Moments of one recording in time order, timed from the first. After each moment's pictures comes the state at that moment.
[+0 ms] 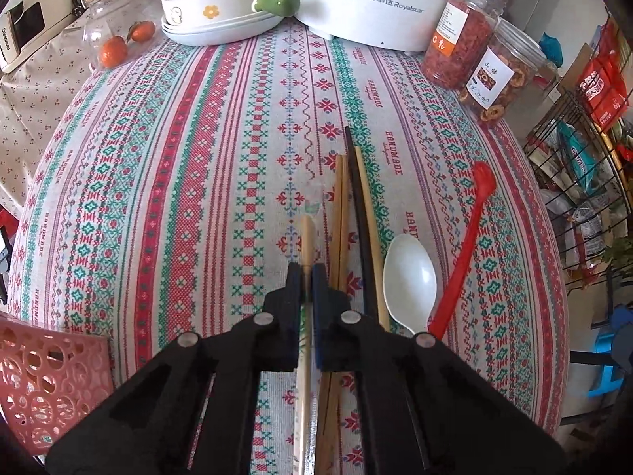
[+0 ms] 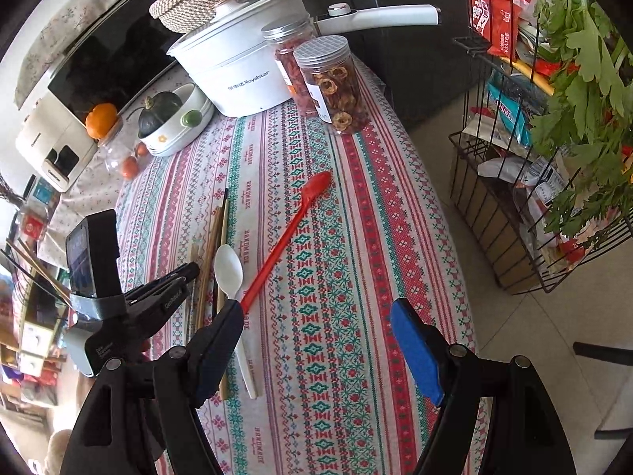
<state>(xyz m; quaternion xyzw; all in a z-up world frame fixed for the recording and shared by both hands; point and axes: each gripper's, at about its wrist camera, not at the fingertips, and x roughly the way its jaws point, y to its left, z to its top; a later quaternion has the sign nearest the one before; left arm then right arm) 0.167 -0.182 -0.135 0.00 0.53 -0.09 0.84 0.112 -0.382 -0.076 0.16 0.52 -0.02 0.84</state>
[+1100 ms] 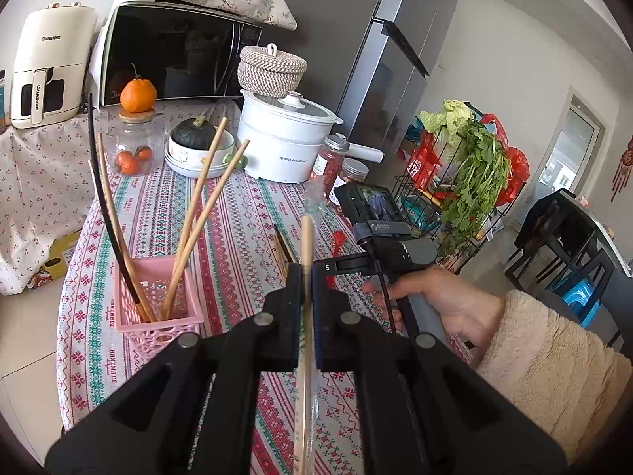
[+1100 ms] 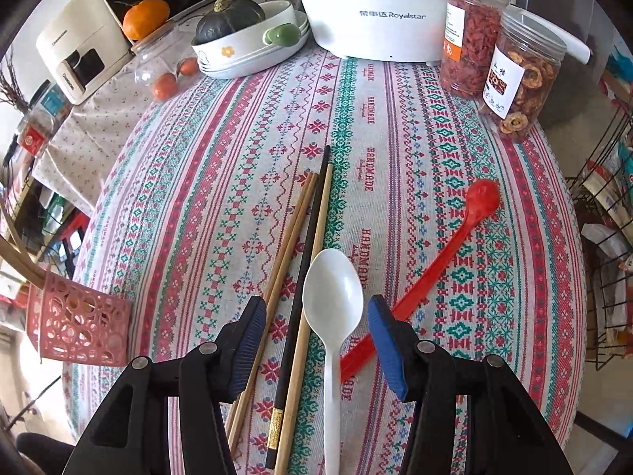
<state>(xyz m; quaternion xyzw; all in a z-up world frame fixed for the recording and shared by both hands) 0.021 -0.036 -0.004 -0.09 0.32 -0.28 0.90 0.200 -0.255 -0.143 0.03 0.56 0.05 0.83</state>
